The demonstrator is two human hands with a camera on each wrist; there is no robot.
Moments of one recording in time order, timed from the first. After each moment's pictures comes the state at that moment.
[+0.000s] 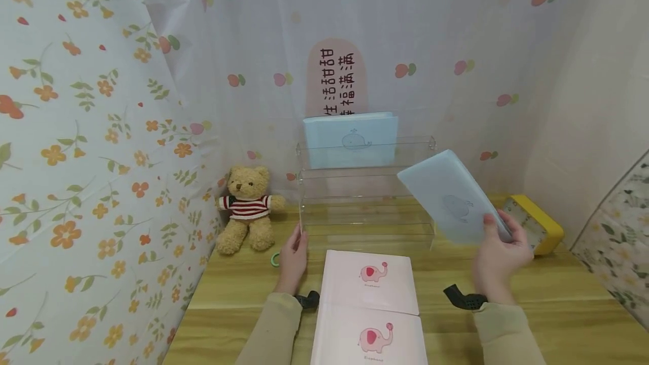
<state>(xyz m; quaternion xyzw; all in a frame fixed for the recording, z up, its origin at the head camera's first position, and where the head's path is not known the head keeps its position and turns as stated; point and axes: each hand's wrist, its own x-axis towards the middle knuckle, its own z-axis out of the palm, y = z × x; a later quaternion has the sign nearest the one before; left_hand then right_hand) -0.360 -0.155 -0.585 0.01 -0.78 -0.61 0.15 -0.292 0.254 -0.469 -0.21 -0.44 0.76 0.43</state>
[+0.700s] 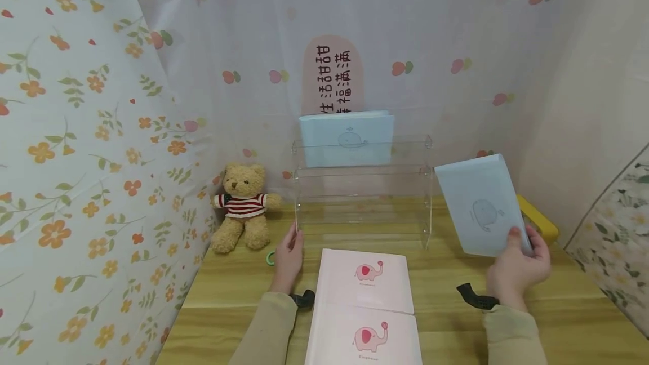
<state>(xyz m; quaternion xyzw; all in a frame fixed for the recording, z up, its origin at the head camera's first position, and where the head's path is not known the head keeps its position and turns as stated) -0.362 -0.157 -0.587 0.02 -0.78 -0.61 0.15 -0.282 0.301 -0.487 -0.29 -0.33 0.80 0.42</state>
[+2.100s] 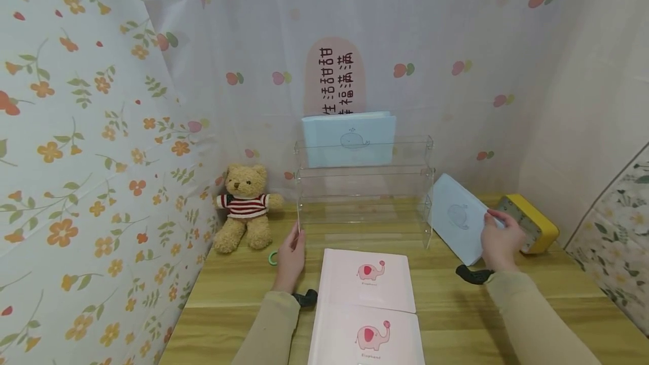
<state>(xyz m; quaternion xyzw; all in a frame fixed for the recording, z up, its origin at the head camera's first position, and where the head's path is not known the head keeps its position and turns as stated) -0.358 -0.156 -0.582 0.01 -0.77 -0.62 0.14 -0.348 0.333 -0.513 -0.33 -0.69 0.61 0.22</state>
